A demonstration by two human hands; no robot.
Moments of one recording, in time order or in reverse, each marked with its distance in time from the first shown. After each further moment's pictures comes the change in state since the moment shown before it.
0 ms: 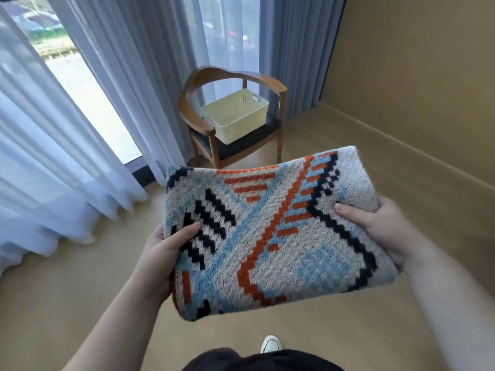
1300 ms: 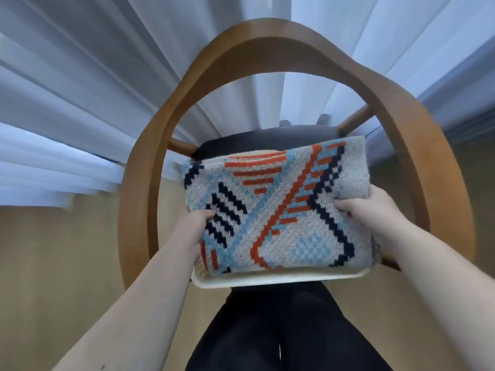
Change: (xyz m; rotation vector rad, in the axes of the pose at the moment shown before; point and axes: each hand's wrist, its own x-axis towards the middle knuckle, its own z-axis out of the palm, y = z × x) left_hand 0.971 0.176 0.164 -0.180 0.762 -0.585; right_hand 1.124 -0.157 0.227 -0.612 -0.420 0.419
